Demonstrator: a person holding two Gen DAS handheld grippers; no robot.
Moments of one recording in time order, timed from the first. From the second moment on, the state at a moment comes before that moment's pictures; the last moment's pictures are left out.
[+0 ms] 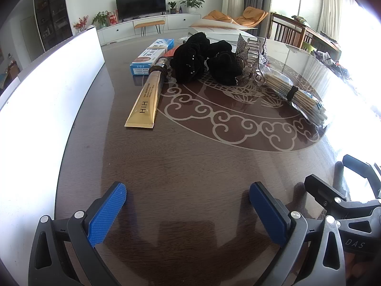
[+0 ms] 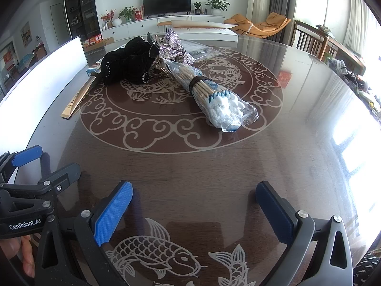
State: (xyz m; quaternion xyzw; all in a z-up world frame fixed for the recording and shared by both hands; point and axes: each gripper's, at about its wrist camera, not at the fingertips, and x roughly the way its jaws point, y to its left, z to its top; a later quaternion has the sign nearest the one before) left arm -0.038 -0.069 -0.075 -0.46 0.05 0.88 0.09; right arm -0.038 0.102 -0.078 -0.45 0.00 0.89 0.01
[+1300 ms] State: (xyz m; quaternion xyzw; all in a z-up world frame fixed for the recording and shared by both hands) left arm -0.038 -0.069 -0.075 -0.46 0.05 0.88 0.09; right arm -0.018 0.178 -0.045 -0.33 0.14 0.93 -0.01
